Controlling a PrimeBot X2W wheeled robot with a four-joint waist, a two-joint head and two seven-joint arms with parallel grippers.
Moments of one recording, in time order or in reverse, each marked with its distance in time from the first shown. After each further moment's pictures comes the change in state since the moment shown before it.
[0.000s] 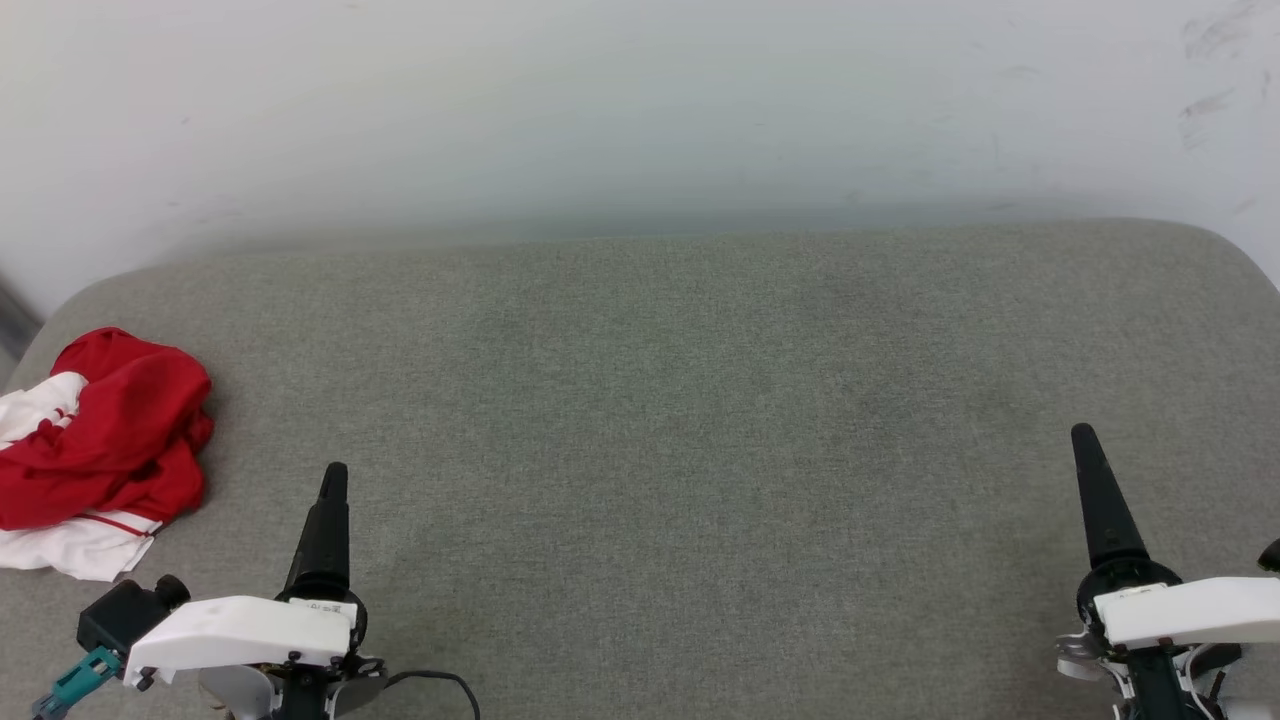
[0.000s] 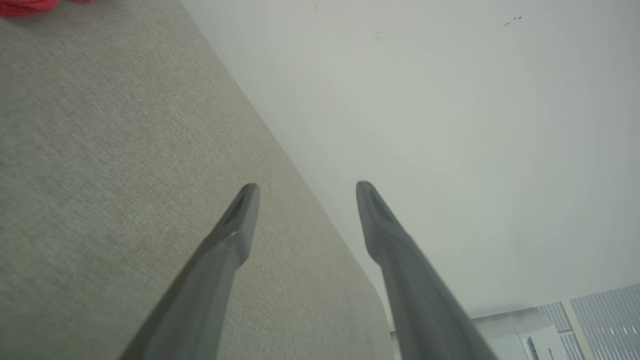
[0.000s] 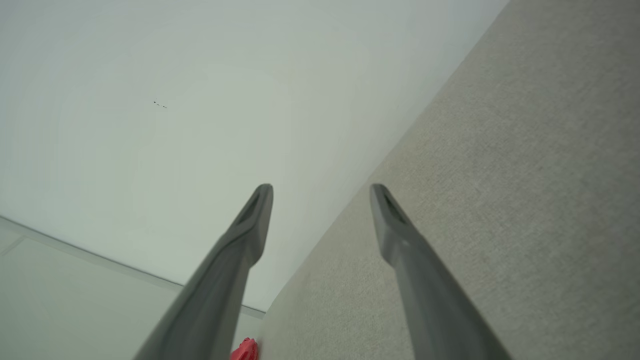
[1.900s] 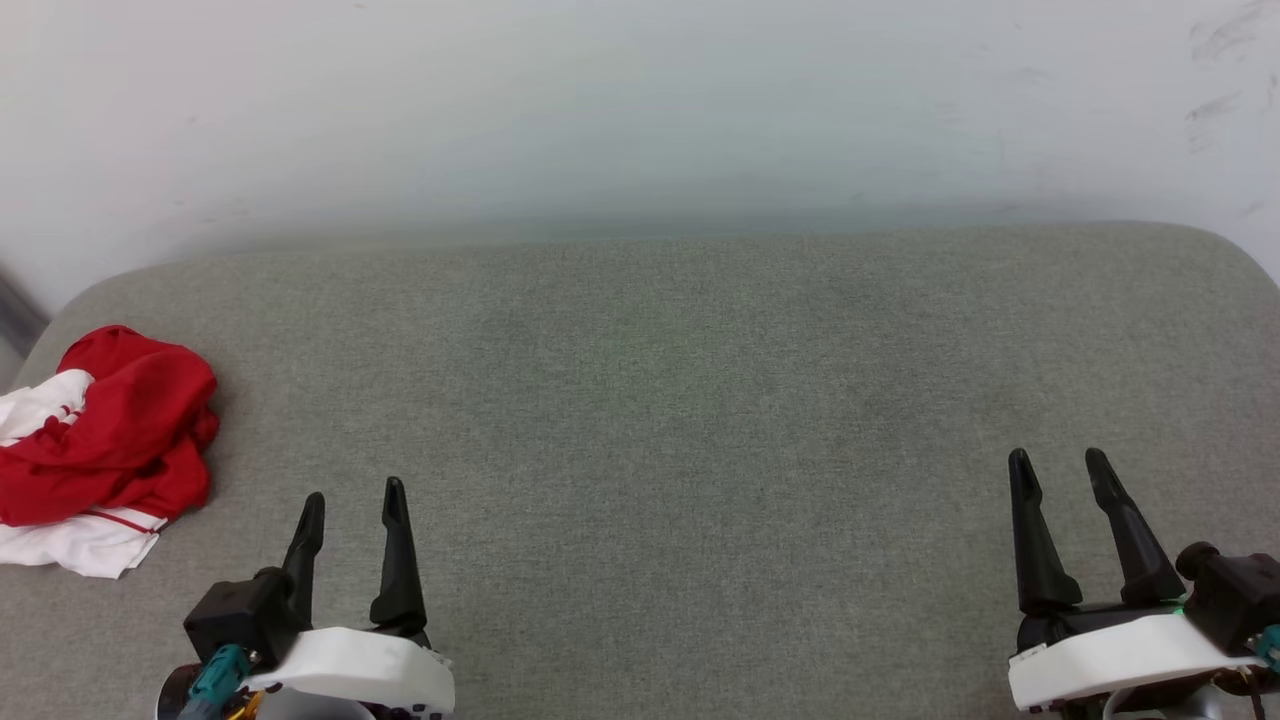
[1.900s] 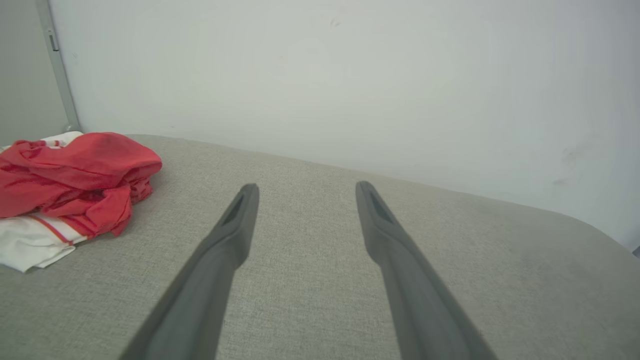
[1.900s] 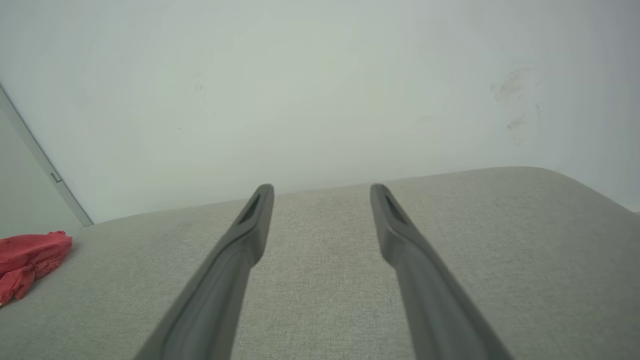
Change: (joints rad) left arm 0.087 0.072 -0.202 -0.126 0.789 0.166 -0.172; right arm 0.082 0.000 0.074 -0.116 -0.865 0.000 -0.173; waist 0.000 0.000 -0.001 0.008
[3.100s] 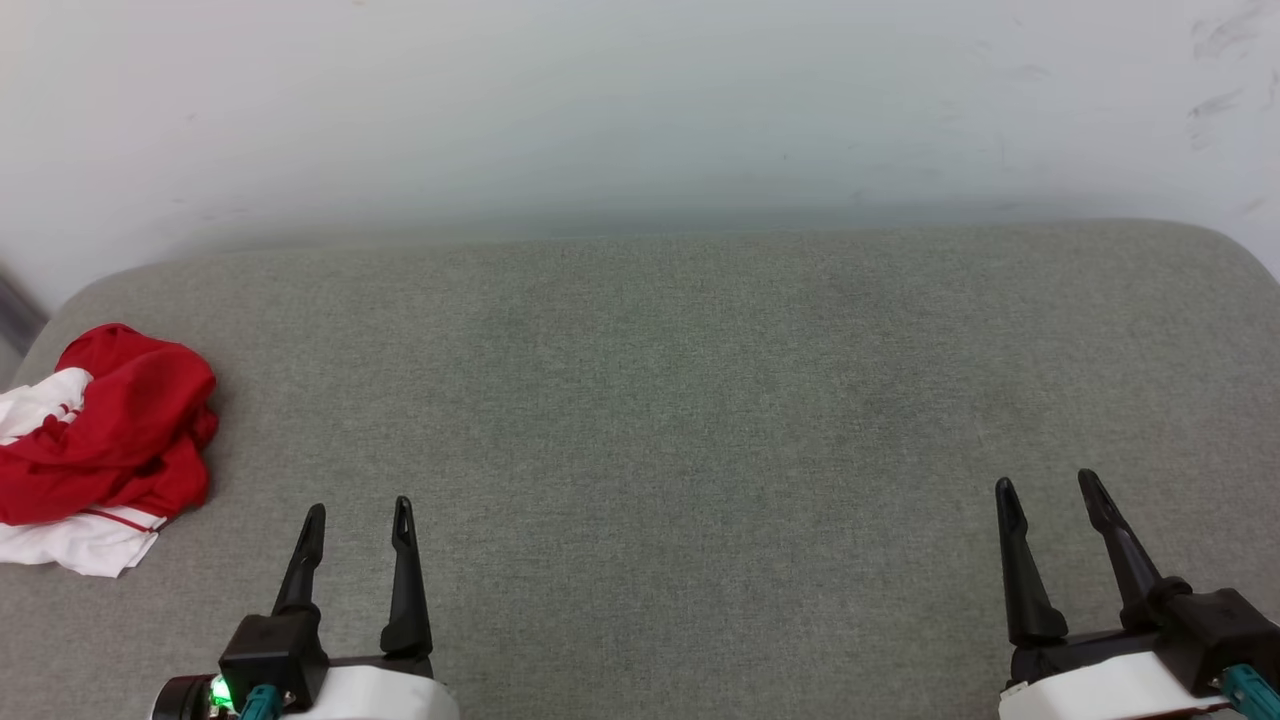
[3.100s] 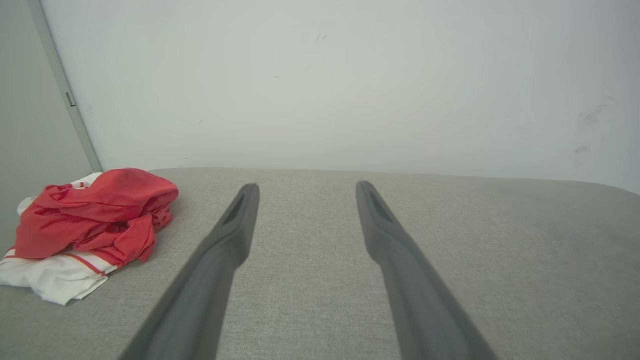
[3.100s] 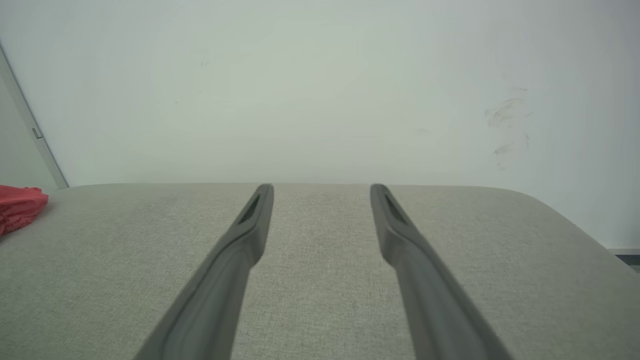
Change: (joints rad) left arm 0.047 -0.053 0.047 -0.002 0.225 -0.056 -0.072; right arm 0.046 0.000 0.010 -0.006 -0.170 0.000 -0.073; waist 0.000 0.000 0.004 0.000
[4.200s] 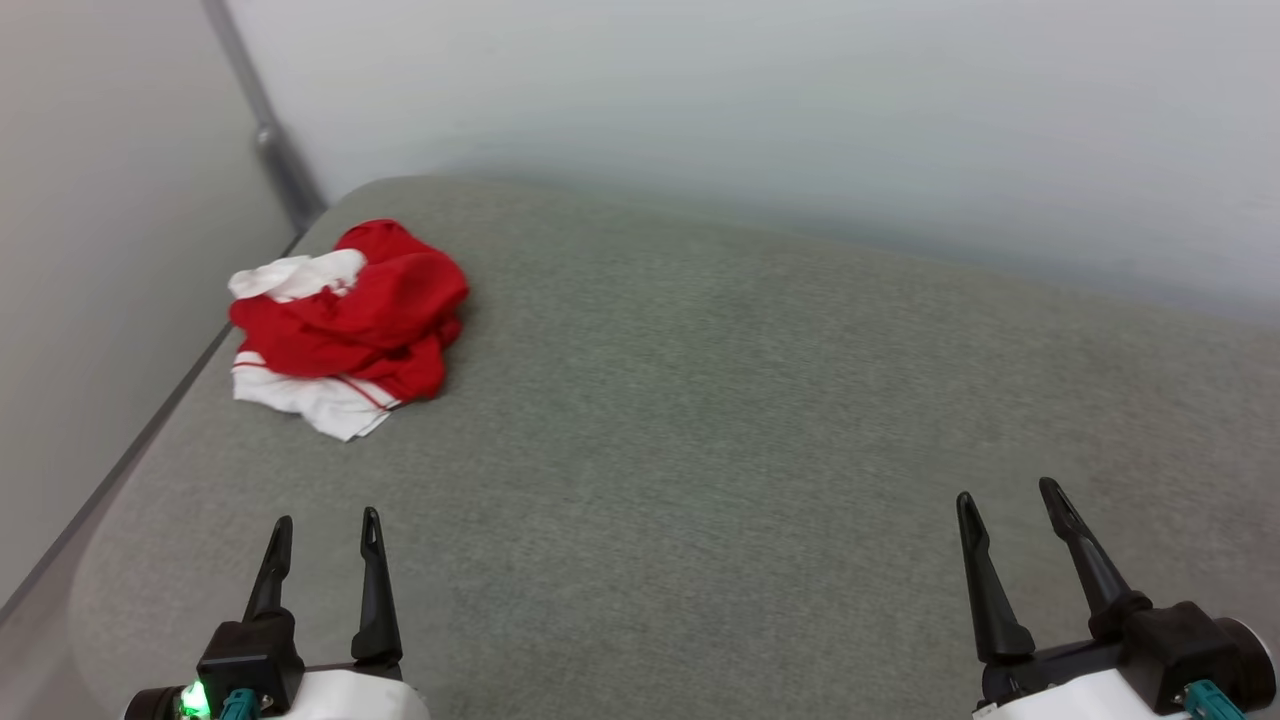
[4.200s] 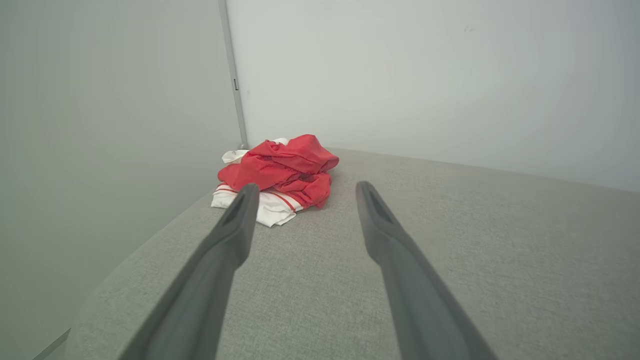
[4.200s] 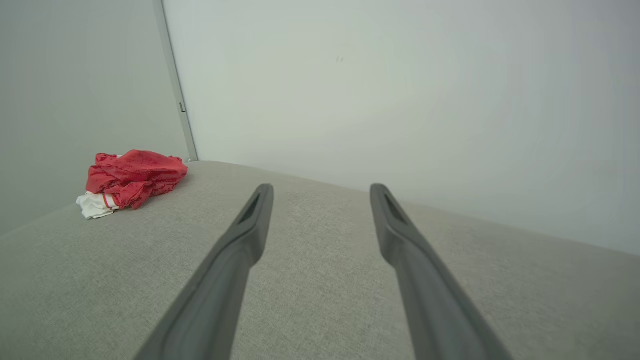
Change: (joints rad) left arm -0.001 -0.013 0.078 0.043 0.053 -0.023 -0.012; right arm 0.023 0.000 0.055 -0.024 -0.037 0.000 -0.012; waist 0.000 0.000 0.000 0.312
